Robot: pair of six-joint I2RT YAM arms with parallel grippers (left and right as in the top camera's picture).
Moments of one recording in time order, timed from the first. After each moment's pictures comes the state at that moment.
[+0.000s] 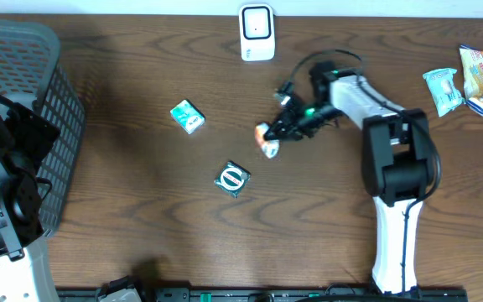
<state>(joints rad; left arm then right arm) 0.34 1.10 1.53 -1.19 -0.27 -0.55 0.20 2.35 1.68 -1.00 -1.00 -0.09</state>
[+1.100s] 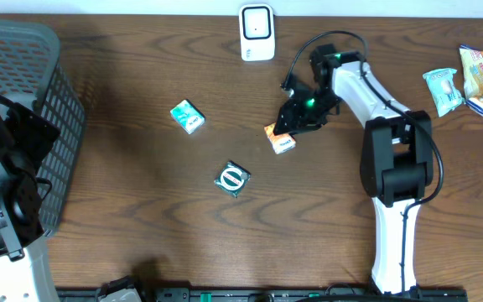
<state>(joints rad) 0.34 1.10 1.53 -1.19 -0.27 -0.55 0.22 2.35 1.85 -1.15 -0.59 -0.12</state>
